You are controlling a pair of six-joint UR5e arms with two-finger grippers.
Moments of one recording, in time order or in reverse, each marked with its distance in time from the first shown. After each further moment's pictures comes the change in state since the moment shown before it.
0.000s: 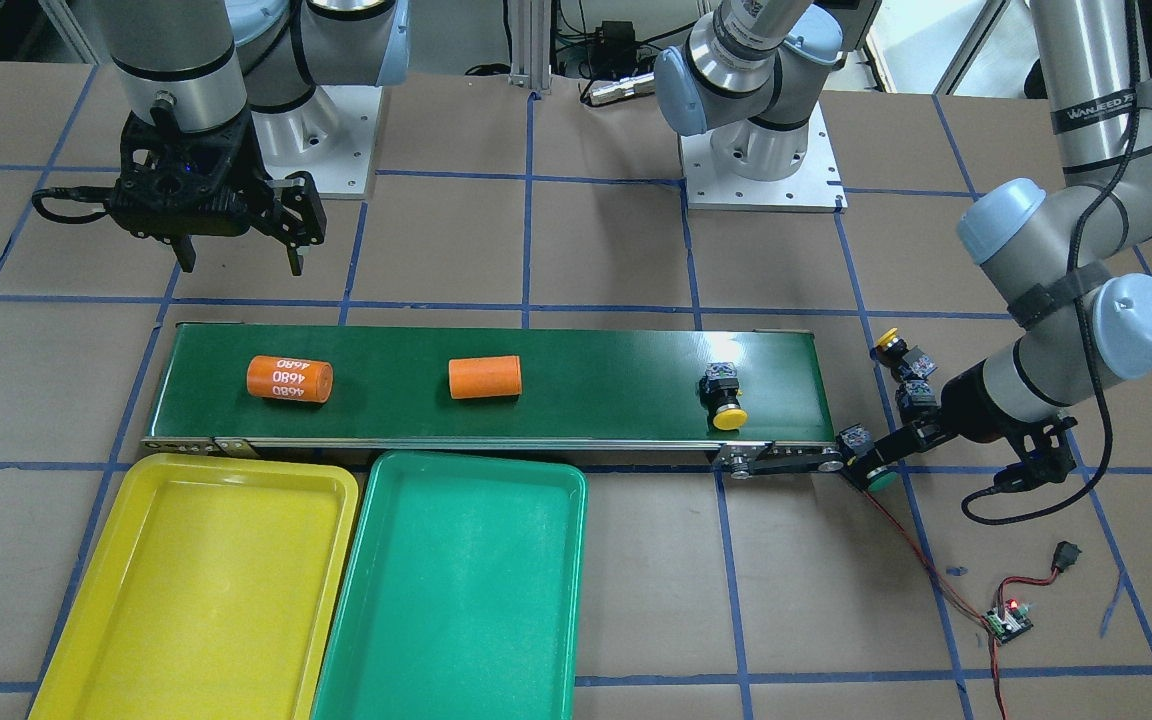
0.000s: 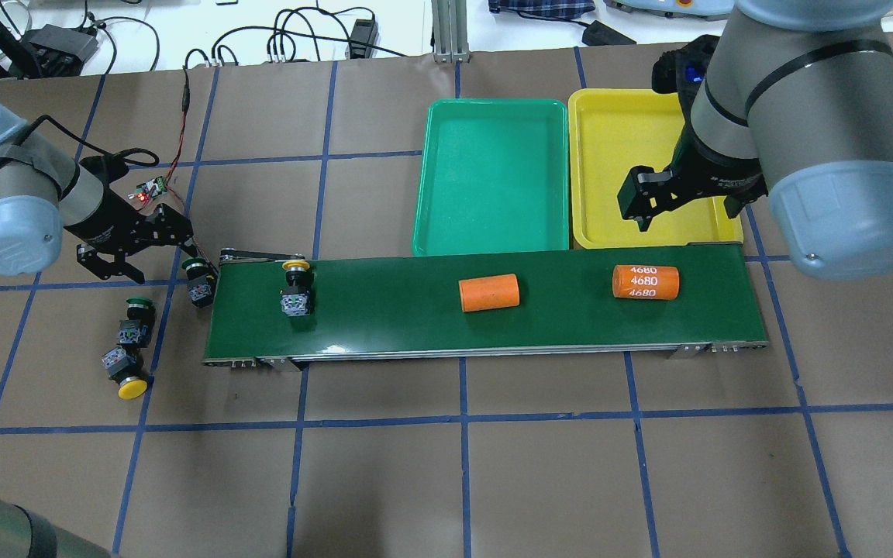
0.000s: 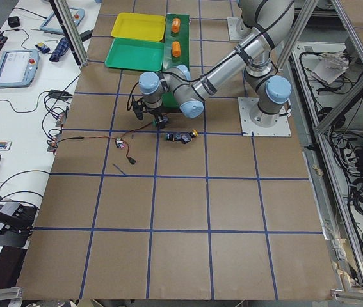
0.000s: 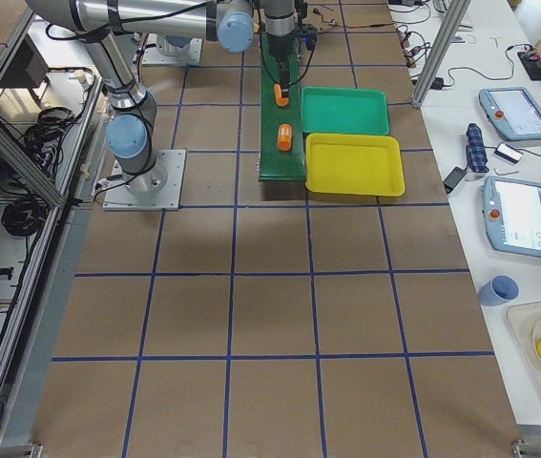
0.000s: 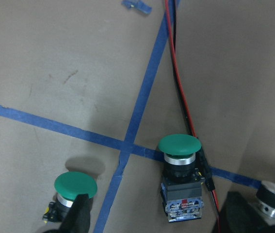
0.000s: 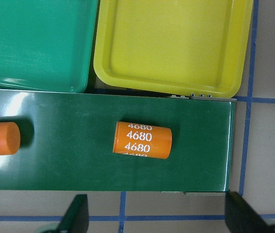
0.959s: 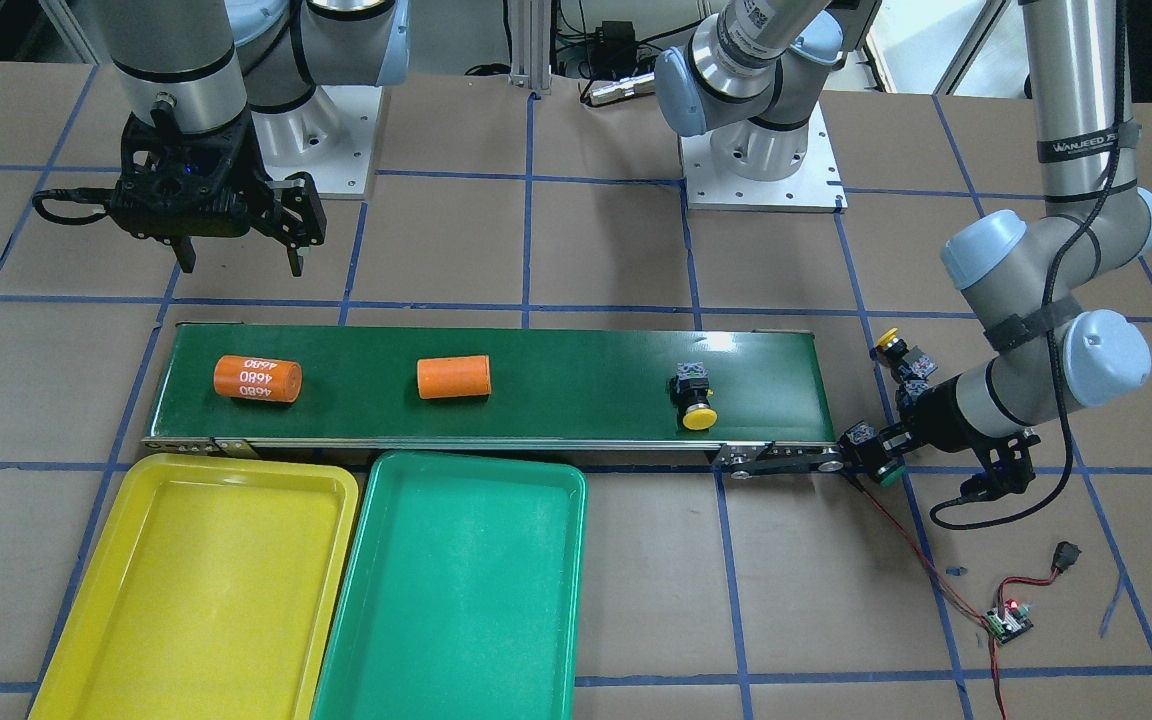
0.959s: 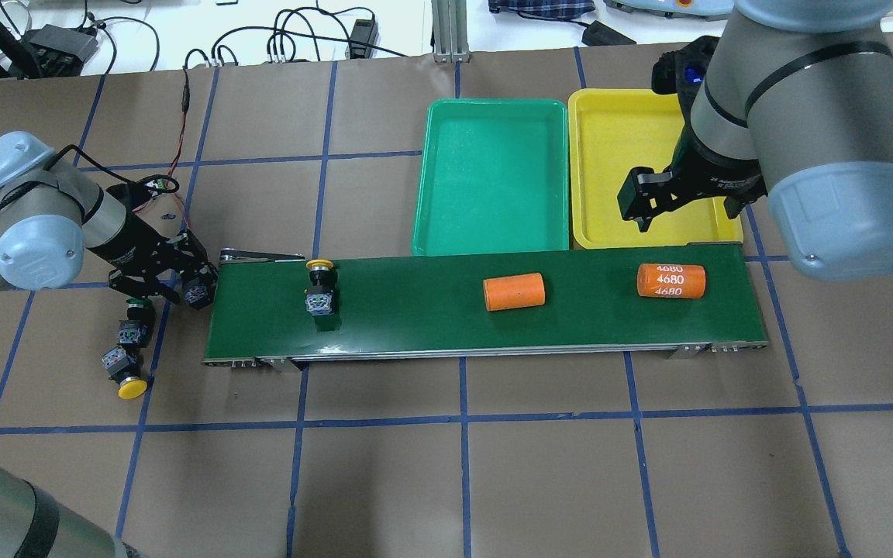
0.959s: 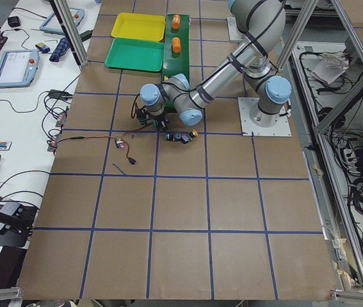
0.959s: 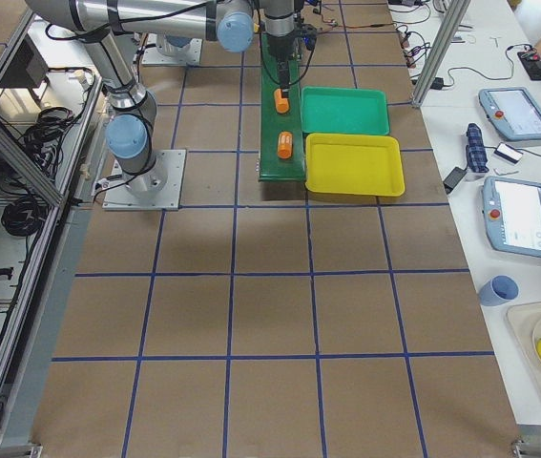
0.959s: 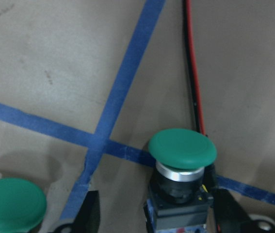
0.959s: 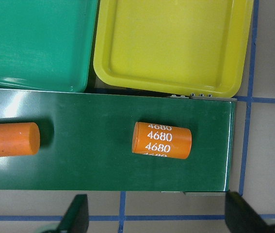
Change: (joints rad) left arm 0.007 -0.058 -0.026 0.009 -0.013 0.000; right arm 0.000 0.000 0.002 -0.001 0.000 -0.001
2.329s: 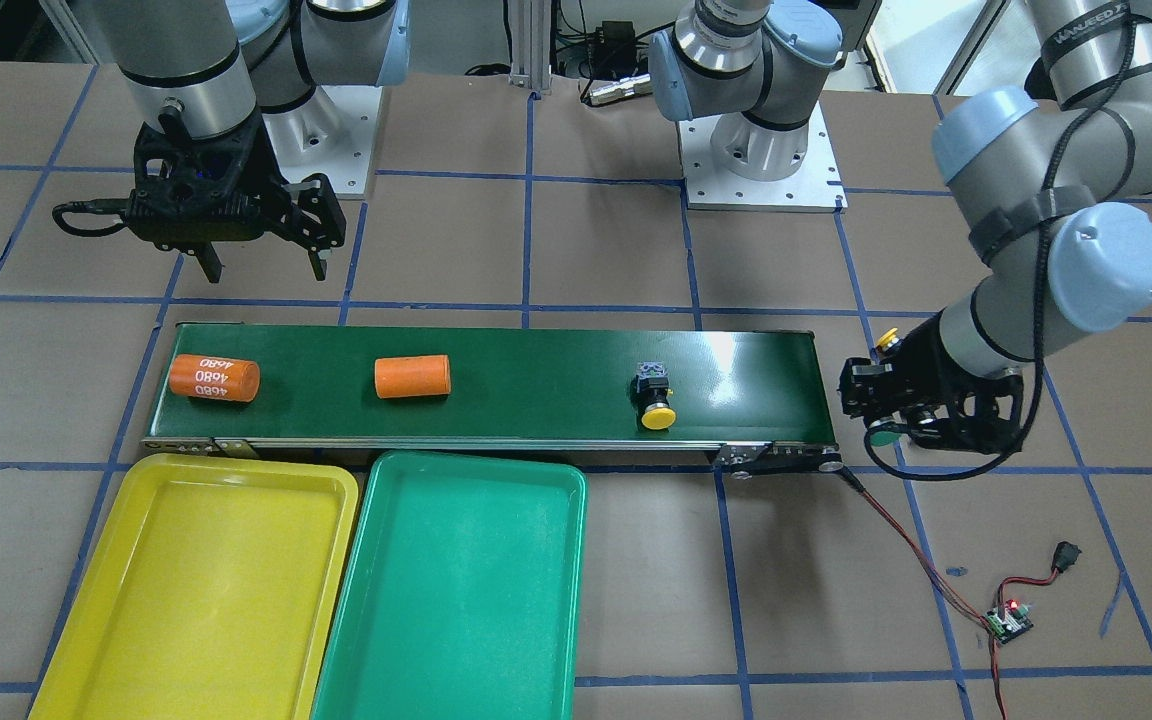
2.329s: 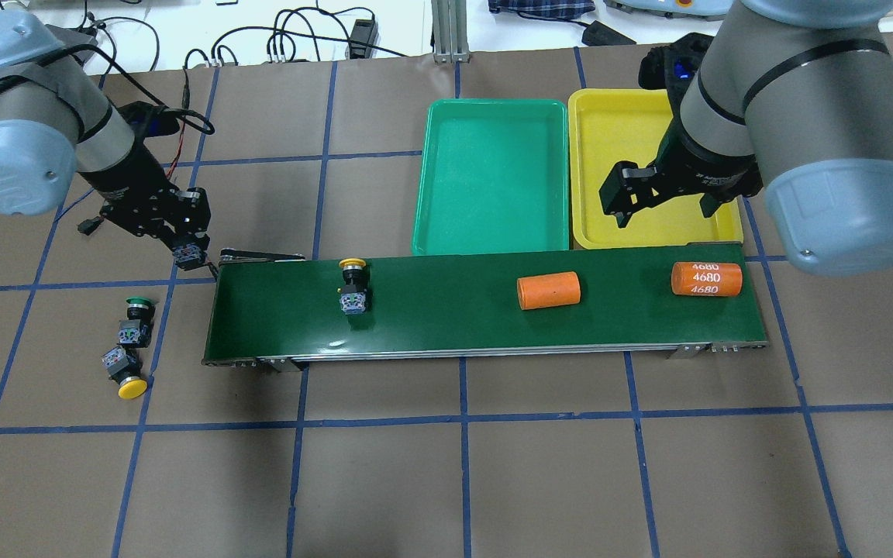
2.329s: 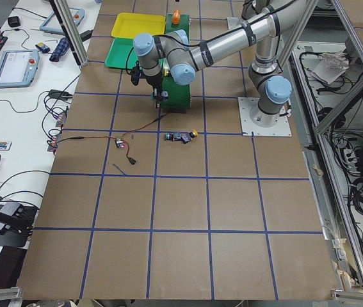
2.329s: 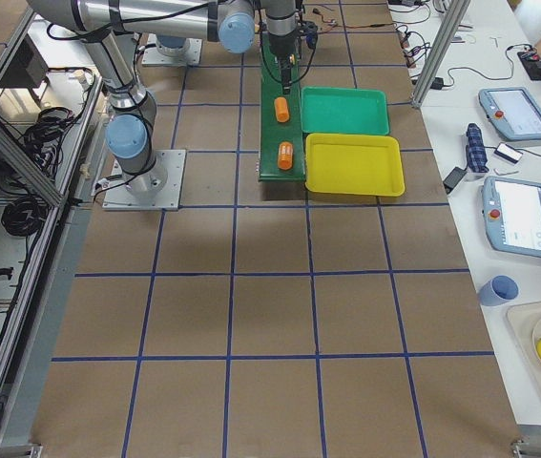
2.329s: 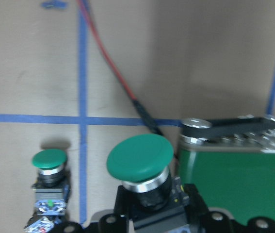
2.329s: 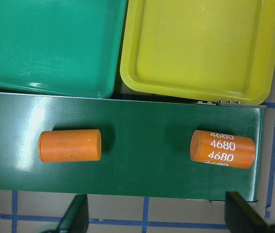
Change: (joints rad) left arm -0.220 0.186 0.153 -0.297 0.120 0.245; right arm -0.003 0.010 -0.005 -0.013 0.084 -0.004
